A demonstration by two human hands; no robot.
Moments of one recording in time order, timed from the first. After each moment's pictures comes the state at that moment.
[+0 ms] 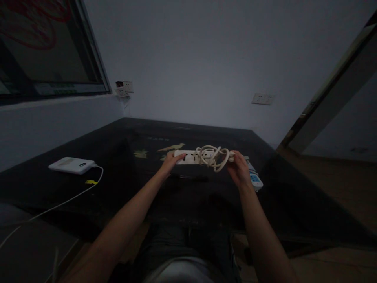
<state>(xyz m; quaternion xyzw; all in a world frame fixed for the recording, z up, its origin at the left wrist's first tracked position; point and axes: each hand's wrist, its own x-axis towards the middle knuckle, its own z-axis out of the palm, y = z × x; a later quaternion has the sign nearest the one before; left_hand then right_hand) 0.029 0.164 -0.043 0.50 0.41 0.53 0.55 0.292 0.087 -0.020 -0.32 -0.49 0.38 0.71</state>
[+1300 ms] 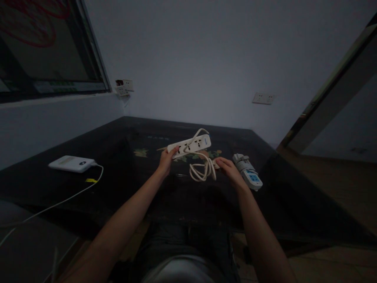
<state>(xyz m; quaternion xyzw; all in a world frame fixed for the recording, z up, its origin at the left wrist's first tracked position) 0.030 0.164 -0.035 0.41 0.36 0.64 0.54 0.284 0.089 -0.026 -0.43 -0.60 0.42 0.53</state>
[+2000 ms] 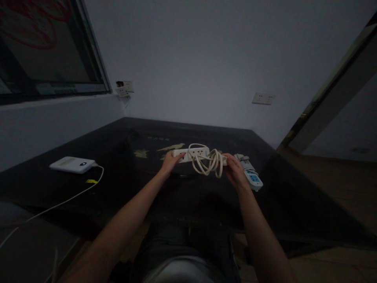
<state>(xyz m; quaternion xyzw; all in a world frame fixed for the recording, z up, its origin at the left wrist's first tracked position) 0.032 0.162 -0.040 0.51 0.45 0.55 0.47 0.279 0.077 -0.013 -0.34 -0.52 0.44 0.65</state>
